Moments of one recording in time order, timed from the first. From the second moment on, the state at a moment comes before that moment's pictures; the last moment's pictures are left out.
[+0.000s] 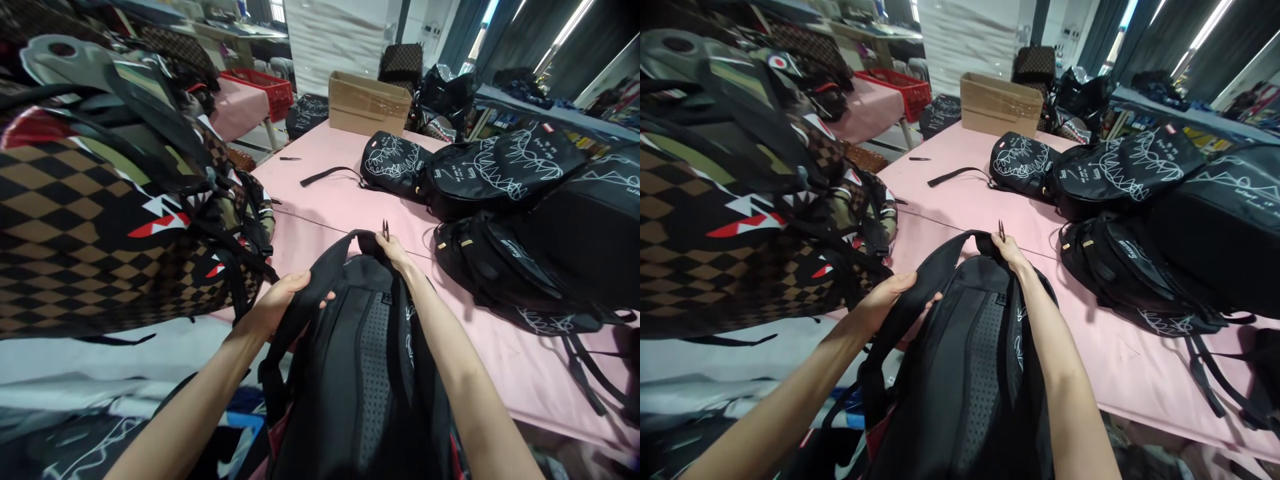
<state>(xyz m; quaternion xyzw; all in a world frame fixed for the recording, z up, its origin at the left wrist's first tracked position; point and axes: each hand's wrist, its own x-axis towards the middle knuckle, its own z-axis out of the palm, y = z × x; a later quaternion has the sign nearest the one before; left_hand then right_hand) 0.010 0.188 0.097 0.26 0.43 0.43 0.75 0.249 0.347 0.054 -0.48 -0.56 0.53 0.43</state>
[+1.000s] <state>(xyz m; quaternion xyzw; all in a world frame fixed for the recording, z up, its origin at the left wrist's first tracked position) 0.011 0.155 0.105 0.17 0.28 0.42 0.85 0.191 0.174 0.125 -0.45 -0.57 0.42 0.54</state>
